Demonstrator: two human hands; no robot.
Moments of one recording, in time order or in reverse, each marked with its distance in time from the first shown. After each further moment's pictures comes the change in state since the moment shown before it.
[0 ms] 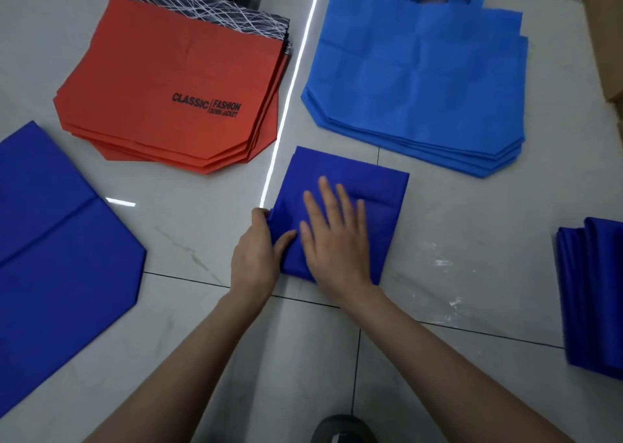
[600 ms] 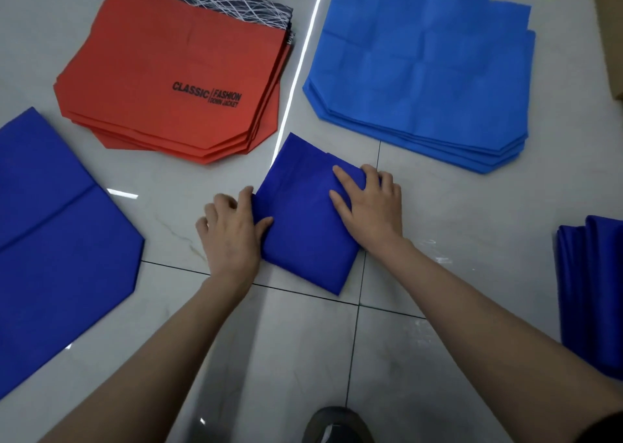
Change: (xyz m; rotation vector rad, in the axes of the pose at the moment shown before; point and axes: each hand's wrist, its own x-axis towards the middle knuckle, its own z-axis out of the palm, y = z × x) left_hand 0.012 -0.012 -0.012 0.453 0.172 0.054; right_hand 0.043 0.068 0.007 -0.127 -0.263 0.069
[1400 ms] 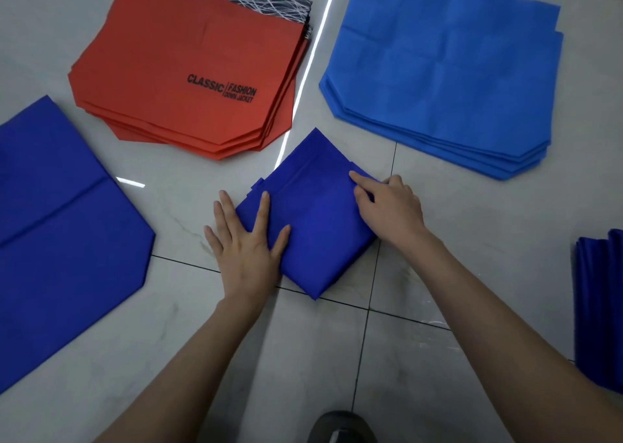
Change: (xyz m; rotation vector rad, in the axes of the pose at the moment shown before) left_hand -0.024 -0.013 0.028 -0.070 -0.054 -0.042; right_hand 0.006 0.002 -0.031 0.307 -0.266 0.147
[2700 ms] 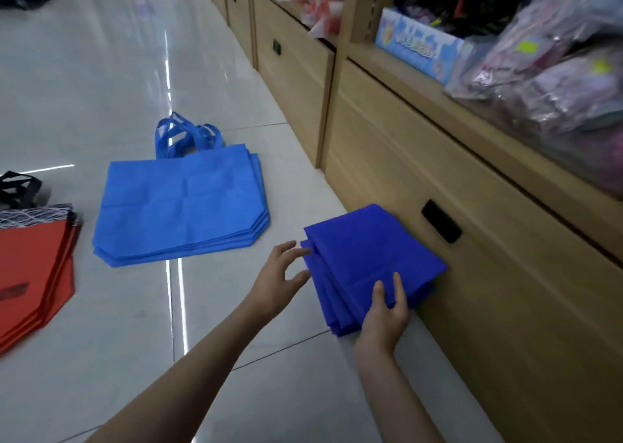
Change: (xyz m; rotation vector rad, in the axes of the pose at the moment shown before) left_hand -0.139 0.340 -0.042 -0.537 -0.529 0.812; right_hand -0.263 0.202 -0.099 1.604 1.294 0.715
